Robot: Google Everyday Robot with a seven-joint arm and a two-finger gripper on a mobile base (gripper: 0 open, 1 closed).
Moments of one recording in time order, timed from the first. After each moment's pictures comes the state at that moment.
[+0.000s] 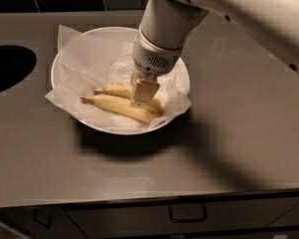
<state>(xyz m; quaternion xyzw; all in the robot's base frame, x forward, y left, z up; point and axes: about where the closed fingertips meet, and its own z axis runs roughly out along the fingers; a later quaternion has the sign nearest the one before) 0.503 0.013 0.907 -0.70 0.69 0.08 0.16</state>
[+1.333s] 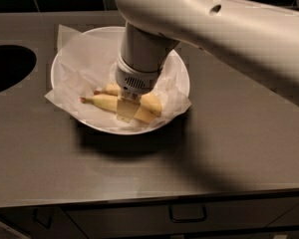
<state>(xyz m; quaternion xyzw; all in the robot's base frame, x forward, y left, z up) 0.492 0.042 0.876 -0.64 0.75 0.06 0.16</state>
